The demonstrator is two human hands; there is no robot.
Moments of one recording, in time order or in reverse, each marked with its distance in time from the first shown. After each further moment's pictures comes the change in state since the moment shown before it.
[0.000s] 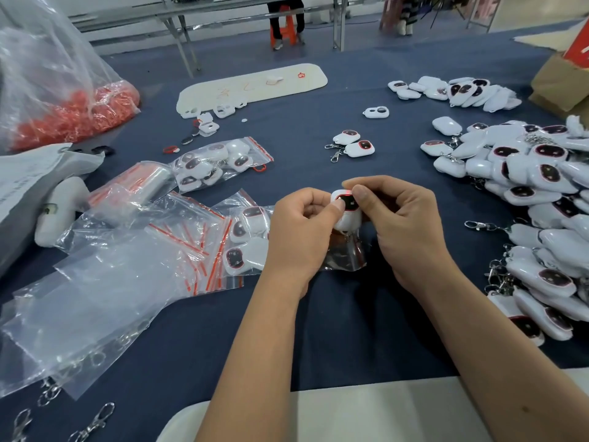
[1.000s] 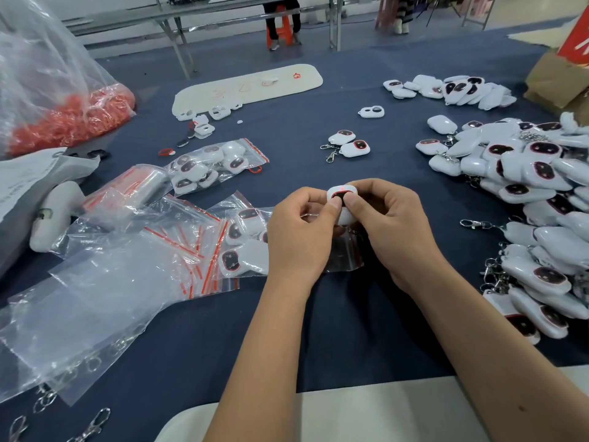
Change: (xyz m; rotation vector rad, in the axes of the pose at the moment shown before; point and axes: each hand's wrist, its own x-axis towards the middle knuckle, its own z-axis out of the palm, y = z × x) left_hand 0.000 -0.003 0.006 0.104 0.076 0.072; right_hand -0.001 -0.002 0.000 -0.076 -0.046 0.106
